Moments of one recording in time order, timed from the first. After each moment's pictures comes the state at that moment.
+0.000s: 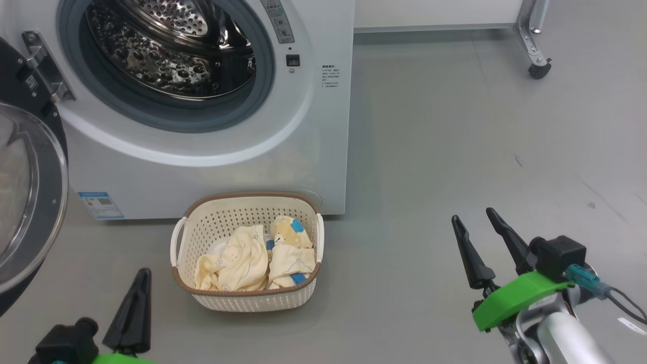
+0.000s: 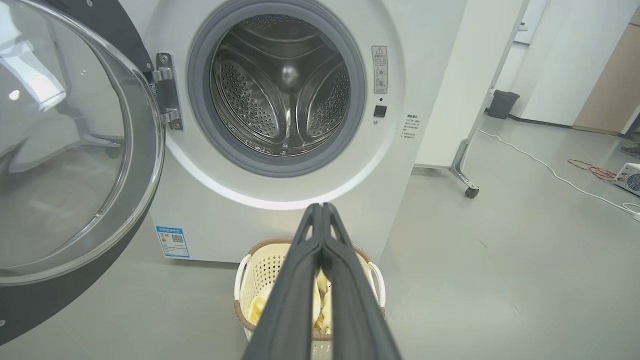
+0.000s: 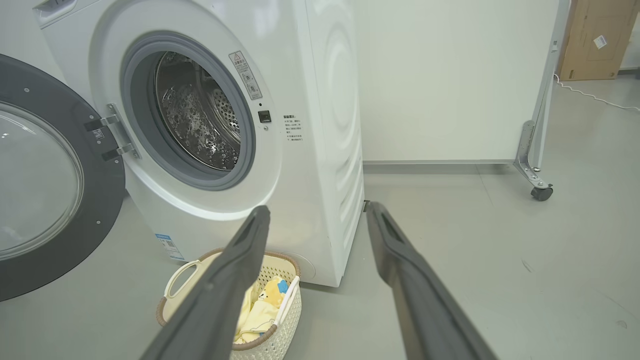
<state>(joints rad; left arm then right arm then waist) 0.09 0.26 -0.13 -0.02 -0.38 -0.01 -0.13 -0.13 -0.15 0.27 0.28 0.34 0.13 -0.25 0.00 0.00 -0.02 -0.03</state>
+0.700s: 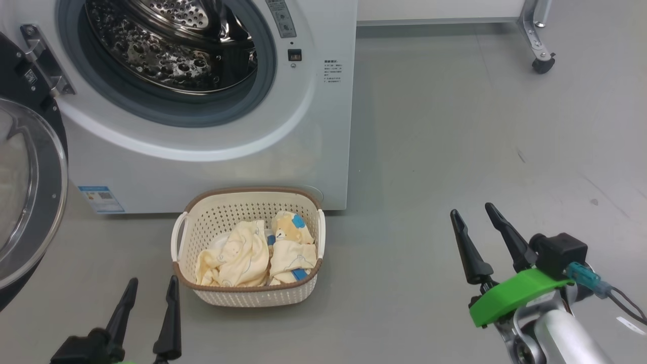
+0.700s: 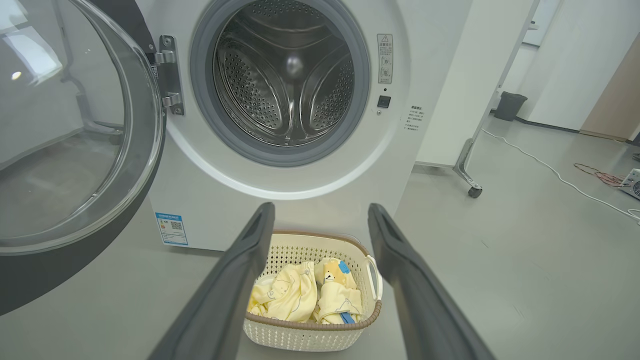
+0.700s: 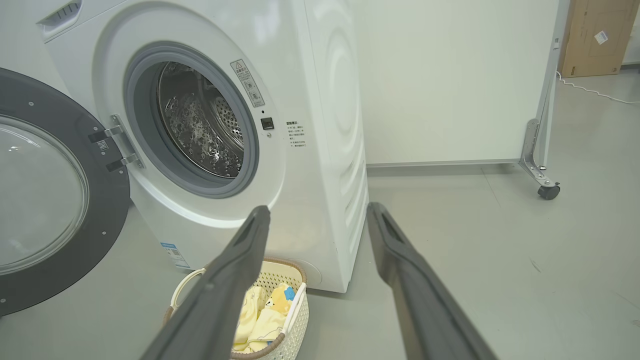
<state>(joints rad) 0.10 0.23 -0.17 0.02 -0.37 0.00 -0.20 -0.13 -0.12 0.25 0.26 0.34 0.13 -0.25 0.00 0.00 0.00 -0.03</state>
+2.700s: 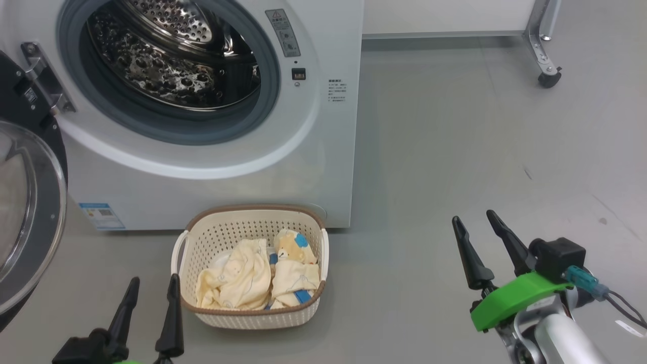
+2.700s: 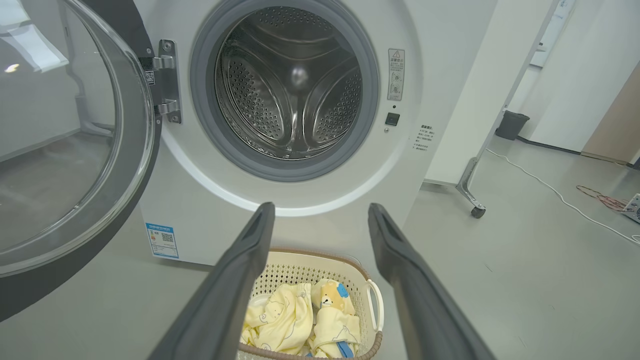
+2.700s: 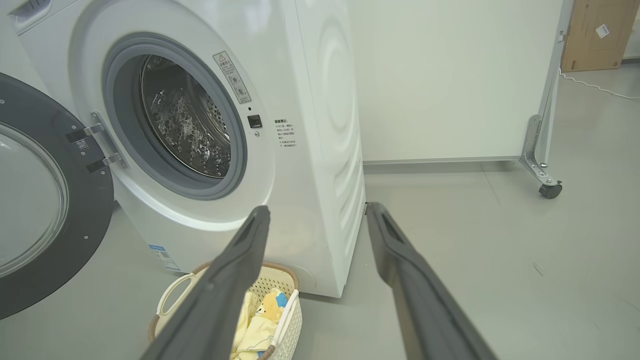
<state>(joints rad) 0.08 0.20 -0.17 0.07 -0.40 -0.01 -0.25 -0.12 -0.12 0.25 0.29 0.34 0.13 -0.25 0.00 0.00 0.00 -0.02</state>
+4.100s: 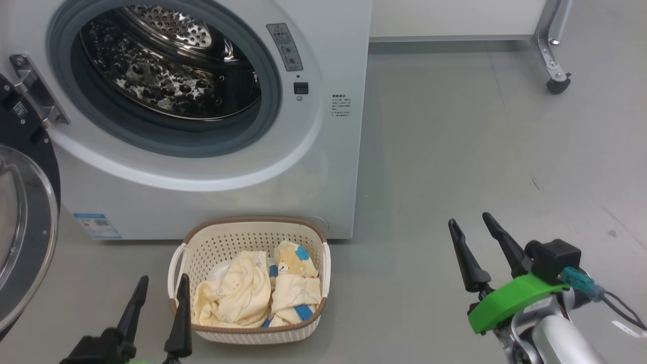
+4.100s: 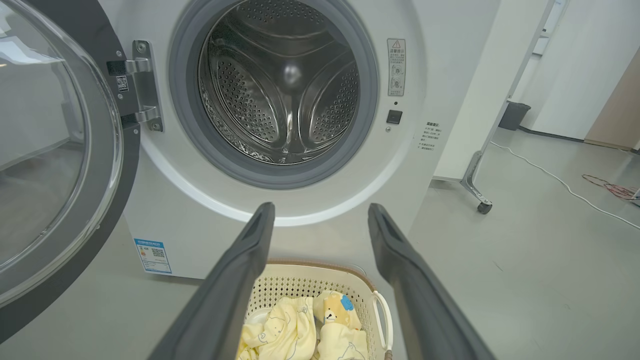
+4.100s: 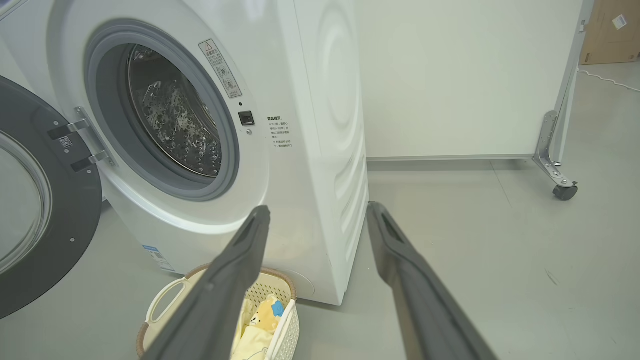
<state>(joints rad) 0.08 0.17 -0.17 0.08 -0.33 -0.03 -0.25 -0.12 -0.12 0.26 0.30 0.34 0.13 -0.25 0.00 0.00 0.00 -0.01</state>
